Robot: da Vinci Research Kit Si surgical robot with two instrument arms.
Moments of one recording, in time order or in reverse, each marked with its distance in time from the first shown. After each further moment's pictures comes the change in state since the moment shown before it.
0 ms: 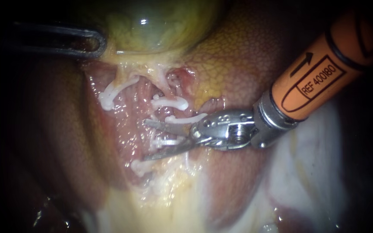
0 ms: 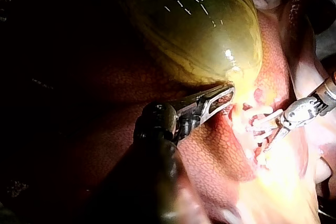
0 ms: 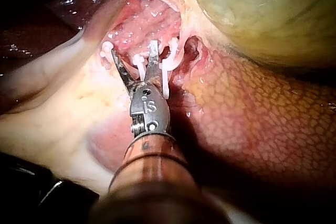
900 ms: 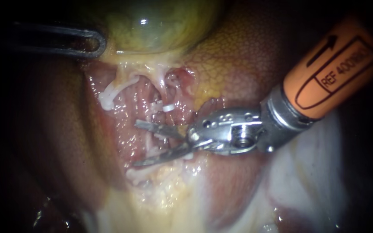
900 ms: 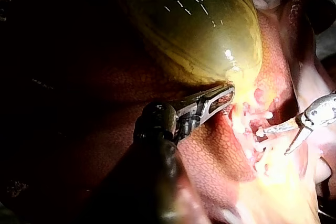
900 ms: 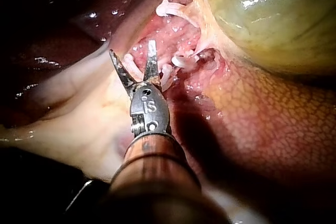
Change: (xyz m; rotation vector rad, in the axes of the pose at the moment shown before) right arm 0.007 -0.004 -0.004 0.048 0.003 0.043; left arm 0.000 0.000 0.000 0.001 0.000 0.000
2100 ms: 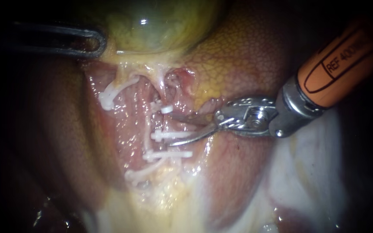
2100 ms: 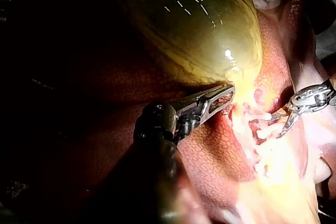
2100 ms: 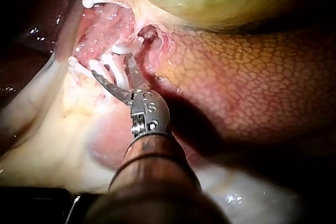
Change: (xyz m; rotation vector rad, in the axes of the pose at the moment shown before) right arm -0.006 0.007 -0.001 0.144 -0.022 0.192; left arm 0.000 0.000 0.000 -0.001 0.000 0.000
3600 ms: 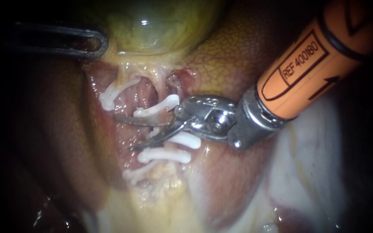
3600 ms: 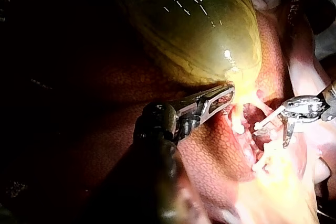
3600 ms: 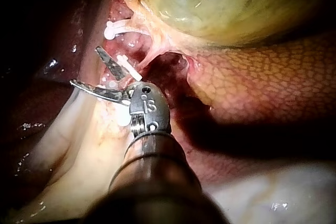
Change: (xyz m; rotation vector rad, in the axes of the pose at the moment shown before) right arm 0.006 -0.003 0.004 0.285 0.266 -0.065; left arm 0.000 0.000 0.000 -0.001 -0.001 -0.001
